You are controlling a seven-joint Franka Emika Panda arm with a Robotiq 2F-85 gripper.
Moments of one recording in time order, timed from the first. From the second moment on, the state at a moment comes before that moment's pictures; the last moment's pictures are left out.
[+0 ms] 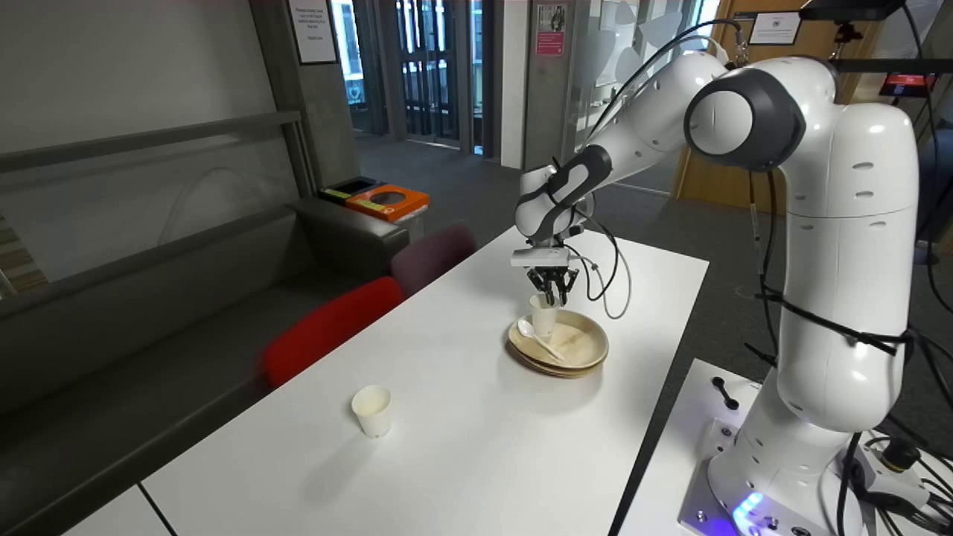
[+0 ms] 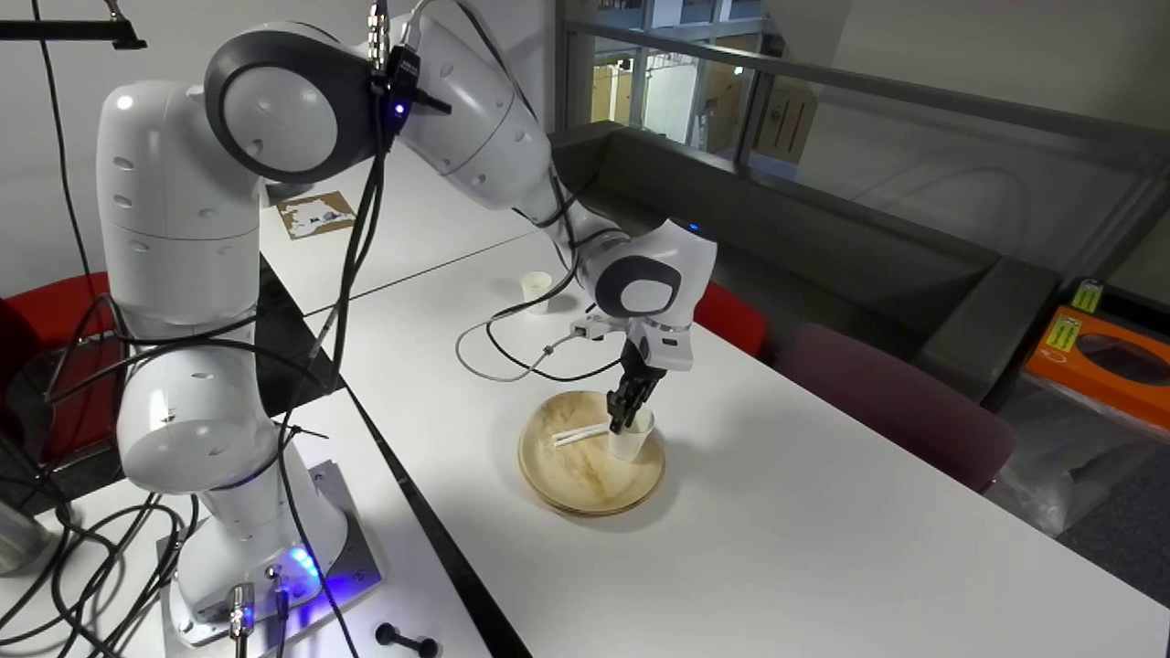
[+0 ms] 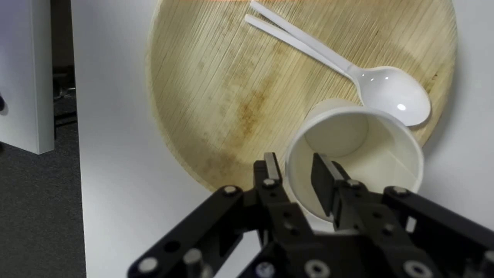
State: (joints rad) arm -0.12 0.33 -0.19 -2.09 -0.03 2.18 1.06
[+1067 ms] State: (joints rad) arm -0.12 0.28 -0.19 -2.10 -0.03 2.15 1.04
